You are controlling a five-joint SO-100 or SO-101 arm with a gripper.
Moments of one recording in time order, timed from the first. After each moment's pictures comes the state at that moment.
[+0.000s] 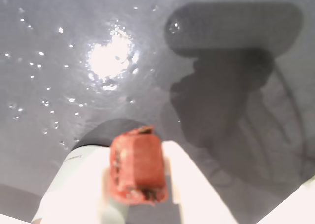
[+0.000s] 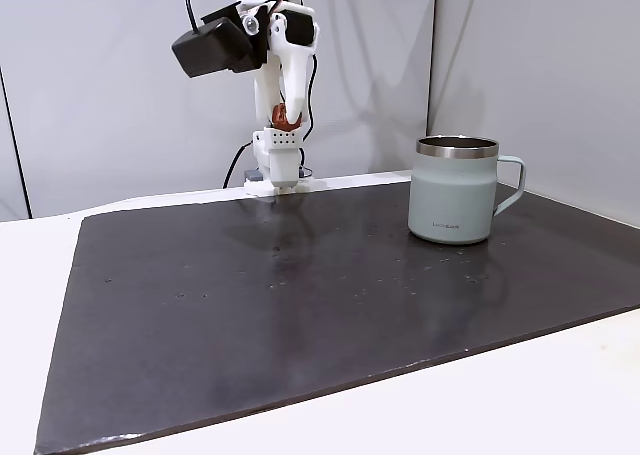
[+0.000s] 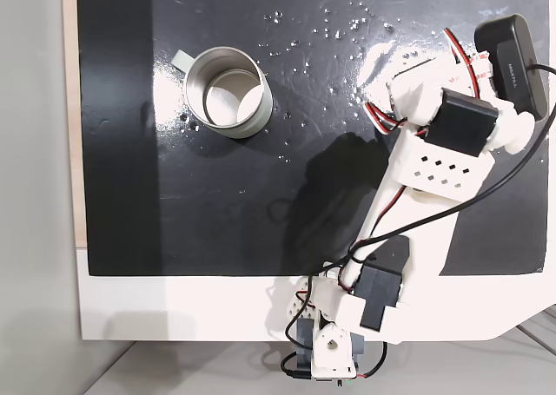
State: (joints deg) arm 16.8 84.5 51.2 102.7 -38.8
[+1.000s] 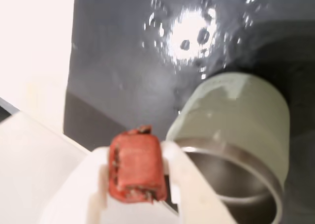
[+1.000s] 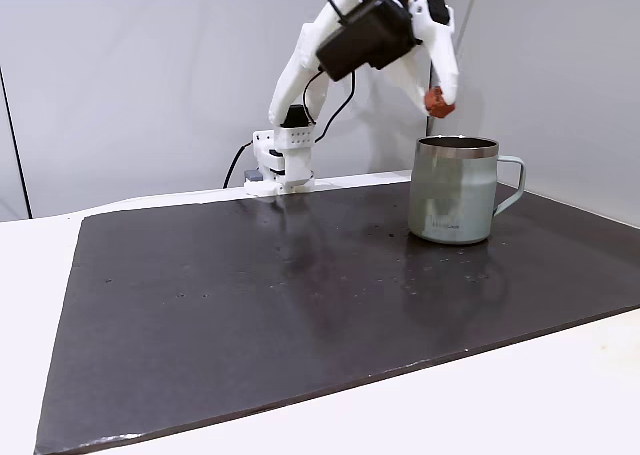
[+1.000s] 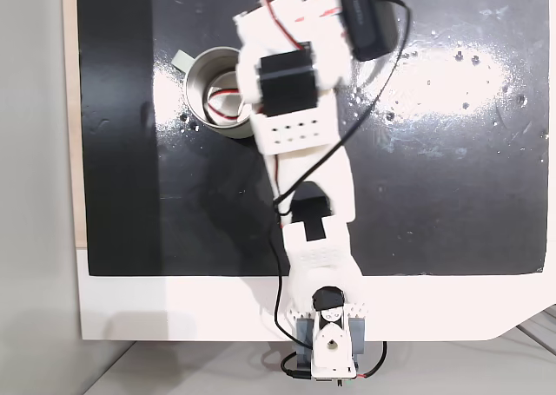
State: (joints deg) arm -11.3 55.8 5.7 102.7 -13.0
